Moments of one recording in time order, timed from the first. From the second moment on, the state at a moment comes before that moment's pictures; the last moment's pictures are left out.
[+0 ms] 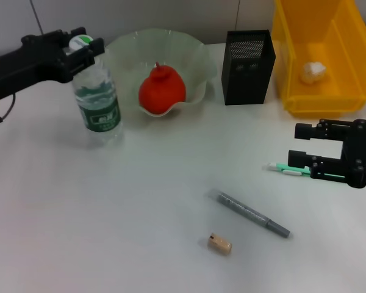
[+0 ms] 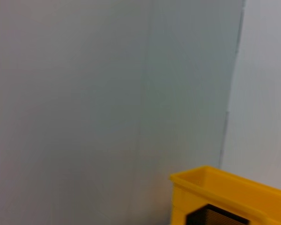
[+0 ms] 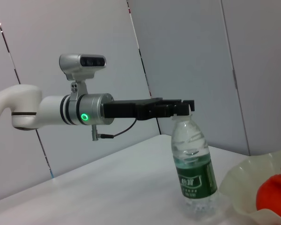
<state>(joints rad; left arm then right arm) -0.56 -2.05 0.89 0.70 1.57 1.24 -1.37 0.22 2.07 -0.78 -1.00 -1.75 -1.76 1.49</state>
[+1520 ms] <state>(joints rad) -0.51 -2.06 0.87 0.72 1.57 1.17 -1.35 0.23 2.06 -0.78 -0.96 -1.75 -1.75 1.48</state>
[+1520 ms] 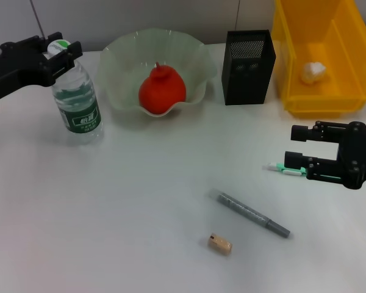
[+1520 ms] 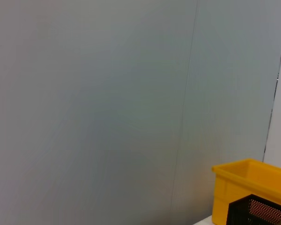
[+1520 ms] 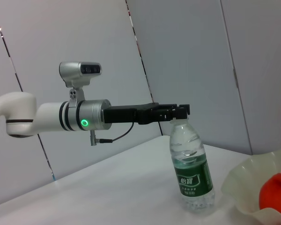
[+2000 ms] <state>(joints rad) -0.50 -2.07 0.88 0.71 1.54 1.17 -1.30 0.24 2.06 -0.78 -0.95 -1.75 -1.75 1.48</state>
